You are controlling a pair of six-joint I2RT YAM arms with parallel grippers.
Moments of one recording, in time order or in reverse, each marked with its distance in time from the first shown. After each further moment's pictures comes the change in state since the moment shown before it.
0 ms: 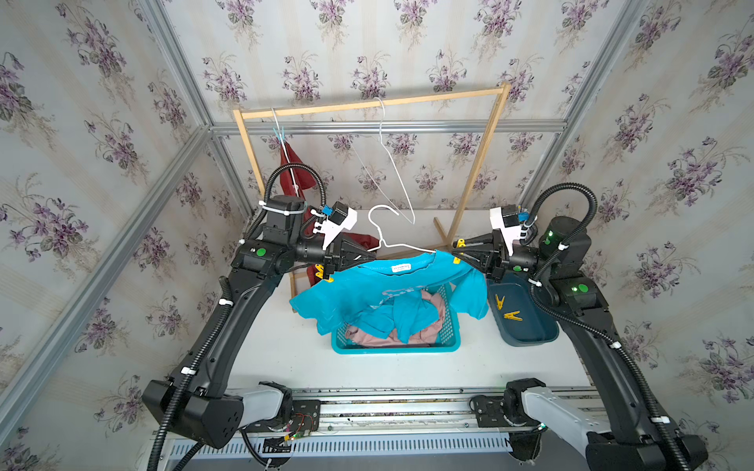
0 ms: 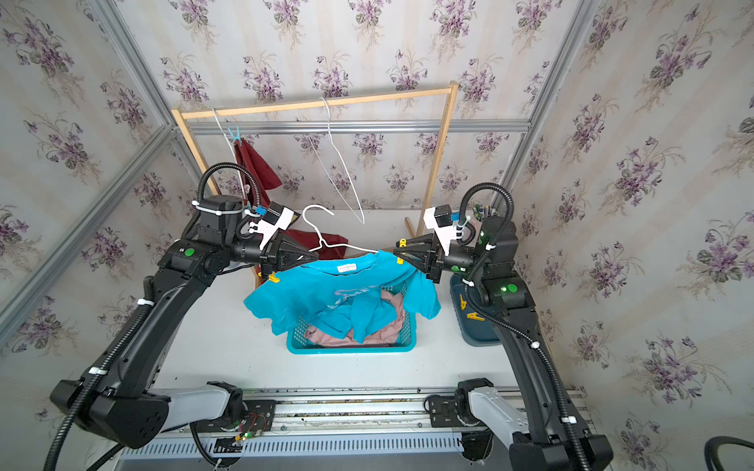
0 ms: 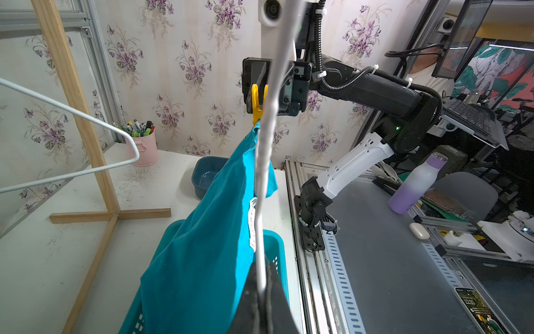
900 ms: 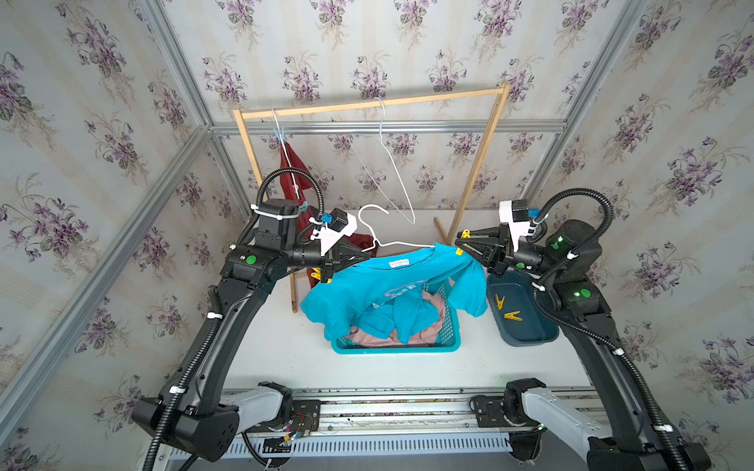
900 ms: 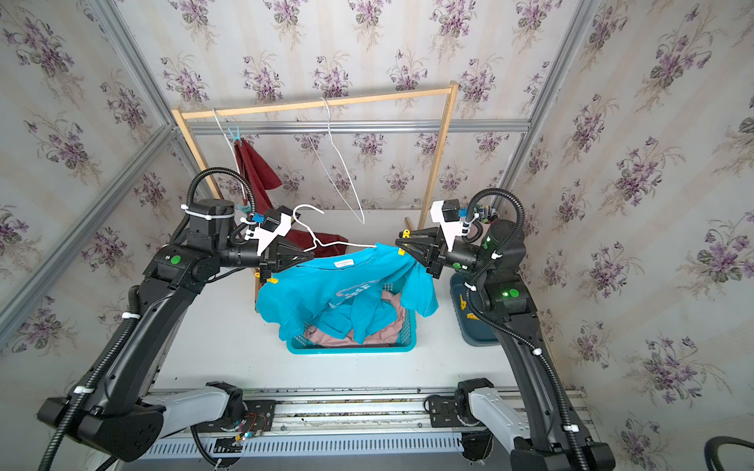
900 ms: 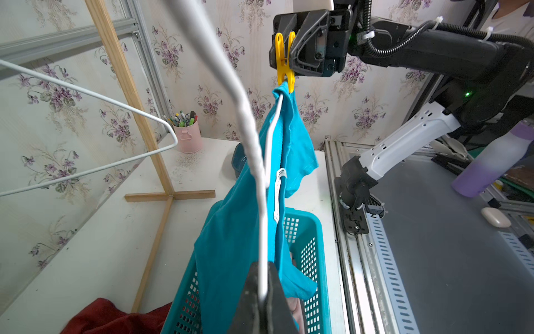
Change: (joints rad) left arm -0.006 -0.066 0.009 -0.093 -0.217 0.168; right arm 0.001 -0.003 -0.002 0.117 0.054 0.128
